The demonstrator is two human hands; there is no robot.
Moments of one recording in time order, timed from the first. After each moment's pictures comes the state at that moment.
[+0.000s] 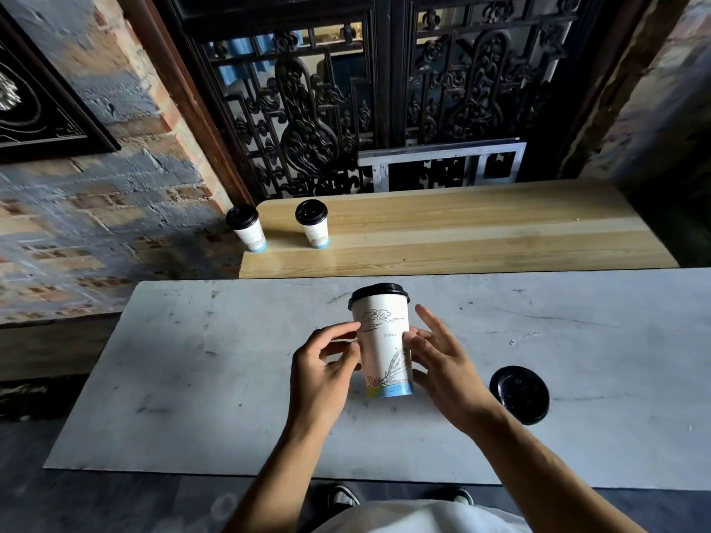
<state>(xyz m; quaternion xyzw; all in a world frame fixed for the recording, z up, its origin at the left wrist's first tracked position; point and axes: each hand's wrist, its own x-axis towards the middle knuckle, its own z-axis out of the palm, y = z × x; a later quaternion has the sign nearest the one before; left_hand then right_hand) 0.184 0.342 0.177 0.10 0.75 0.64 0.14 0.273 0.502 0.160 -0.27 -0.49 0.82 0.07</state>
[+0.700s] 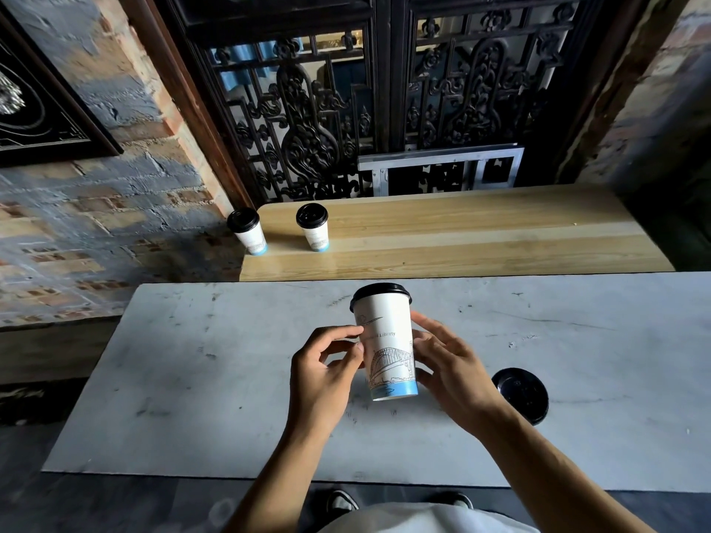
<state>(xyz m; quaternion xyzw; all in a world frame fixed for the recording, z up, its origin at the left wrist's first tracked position) 0.187 0.337 0.185 0.14 0.74 0.64 0.13 0.278 0.509 0.165 -0.26 -0.45 0.85 0.06</state>
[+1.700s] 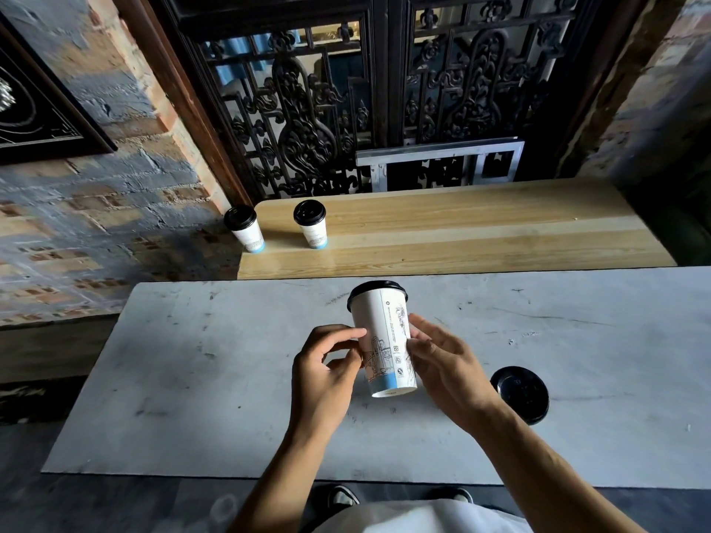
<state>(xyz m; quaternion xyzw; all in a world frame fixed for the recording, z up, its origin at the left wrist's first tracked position) 0.186 0.342 0.181 0.15 0.76 0.62 0.11 0.272 0.514 0.143 -0.22 -0.38 0.90 0.08</state>
